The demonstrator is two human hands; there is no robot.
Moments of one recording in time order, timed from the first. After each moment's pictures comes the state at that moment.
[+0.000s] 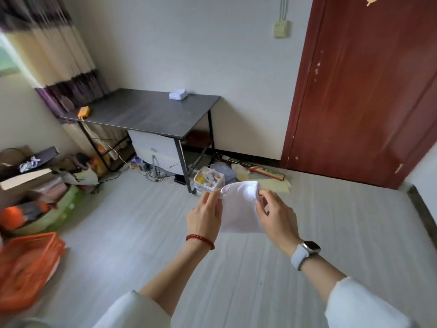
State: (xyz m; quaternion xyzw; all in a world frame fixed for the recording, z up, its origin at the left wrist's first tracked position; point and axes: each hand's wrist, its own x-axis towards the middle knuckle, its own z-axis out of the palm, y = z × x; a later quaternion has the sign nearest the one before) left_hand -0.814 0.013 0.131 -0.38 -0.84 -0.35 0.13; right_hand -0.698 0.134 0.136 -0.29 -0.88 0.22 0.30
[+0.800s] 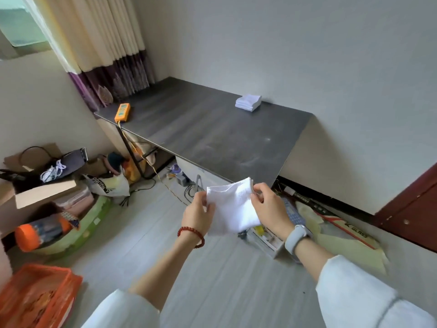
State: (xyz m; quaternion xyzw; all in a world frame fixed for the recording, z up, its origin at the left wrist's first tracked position) left_hand -1.461 0.059 0.099 -0.11 -0.89 -0.44 -0.08; right_hand -1.392 0.221 0.114 -0.23 -0.88 0.40 0.12
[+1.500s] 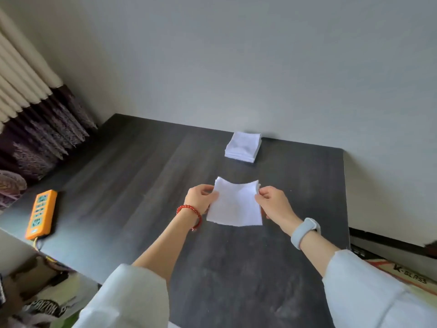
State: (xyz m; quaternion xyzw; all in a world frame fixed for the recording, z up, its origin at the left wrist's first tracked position) left_hand -2.005 0.333 0.098 -0.14 -0.83 -0.45 -0.29; right_hand -1.874 0.476 0.077 -0.39 -0.76 0.52 0.07
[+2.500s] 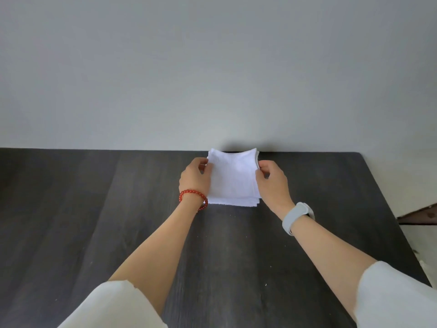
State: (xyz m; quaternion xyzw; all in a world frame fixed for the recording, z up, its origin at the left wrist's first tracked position) left_hand -2.257 0.592 -0.046 -0.27 -0.83 -0.43 -0.25; right_hand -2.105 0.659 -0.038 -0.52 -0.69 0.43 0.27
